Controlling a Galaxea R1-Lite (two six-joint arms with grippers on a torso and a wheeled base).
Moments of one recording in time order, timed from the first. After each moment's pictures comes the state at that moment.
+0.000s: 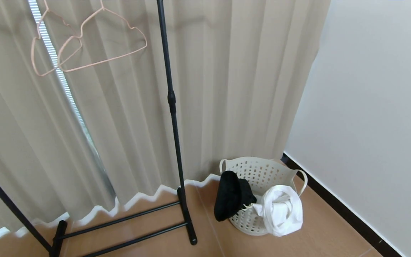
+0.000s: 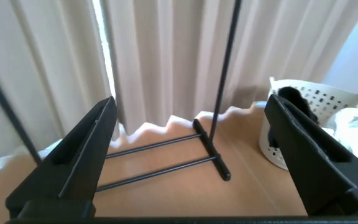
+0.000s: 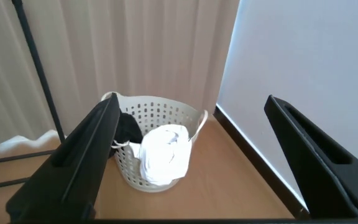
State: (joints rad) left arm 0.00 0.00 0.00 0.00 0.03 -0.02; right arm 0.01 0.00 0.00 -0.09 0.00 -0.02
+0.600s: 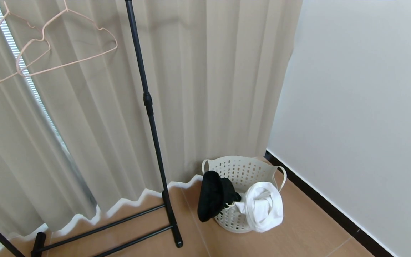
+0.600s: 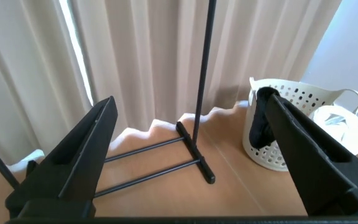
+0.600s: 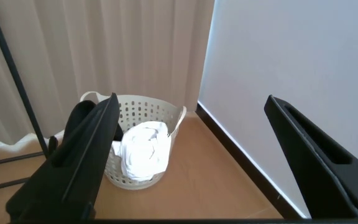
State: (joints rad) left arm 0.00 0.00 0.00 0.00 0.03 -0.02; right arm 0.01 0.00 0.00 -0.09 0.01 -0.02
